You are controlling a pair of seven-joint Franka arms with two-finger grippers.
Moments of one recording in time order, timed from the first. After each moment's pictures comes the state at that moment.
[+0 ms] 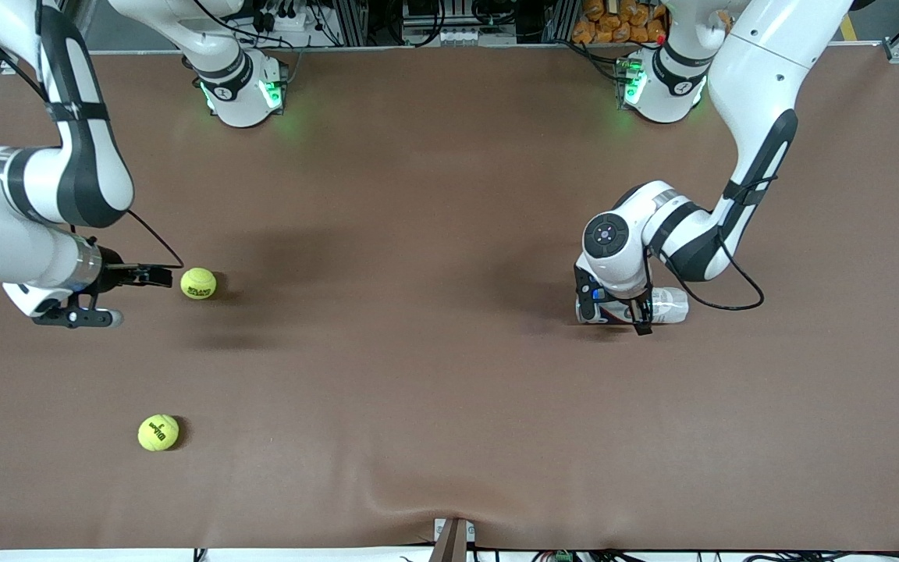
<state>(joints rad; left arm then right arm) -0.08 0.53 -0.35 -1.97 0.78 2.17 0.55 0.04 0.24 -0.10 -1.94 0.01 1.98 -0.03</state>
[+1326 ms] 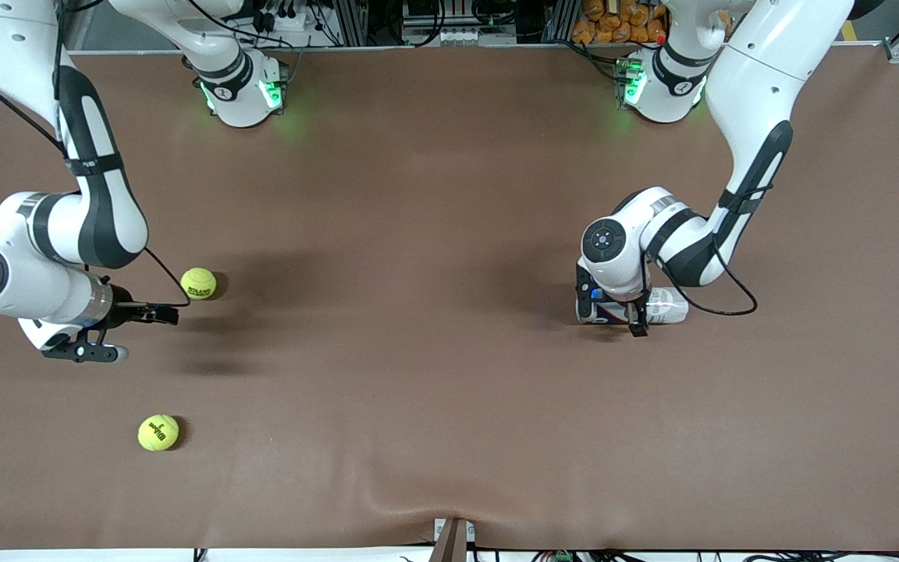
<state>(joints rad) -0.08 0.57 -0.35 -1.97 0.81 2.18 0.63 0.01 0.41 -0.11 -1.86 0.04 2.12 -0.03</state>
